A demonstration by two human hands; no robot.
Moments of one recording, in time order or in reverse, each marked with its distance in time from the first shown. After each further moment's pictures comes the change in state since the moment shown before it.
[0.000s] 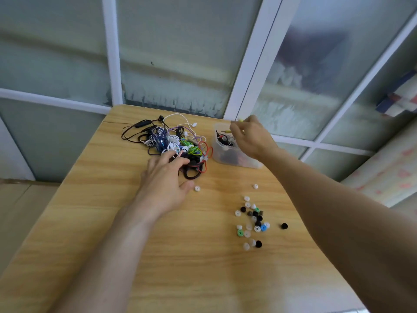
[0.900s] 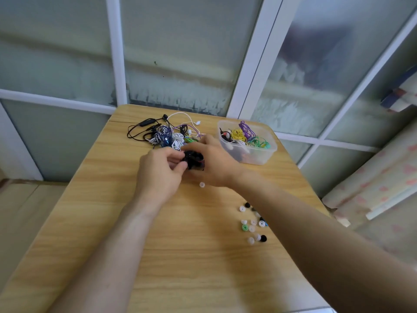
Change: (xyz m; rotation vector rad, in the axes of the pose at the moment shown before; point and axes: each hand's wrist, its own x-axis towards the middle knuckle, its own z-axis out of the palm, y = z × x) left_hand 0.004 -0.008 -0.005 -0.451 0.322 -0.072; right_hand -0.055 -0.071 0.055 0.100 -0.174 -0.379
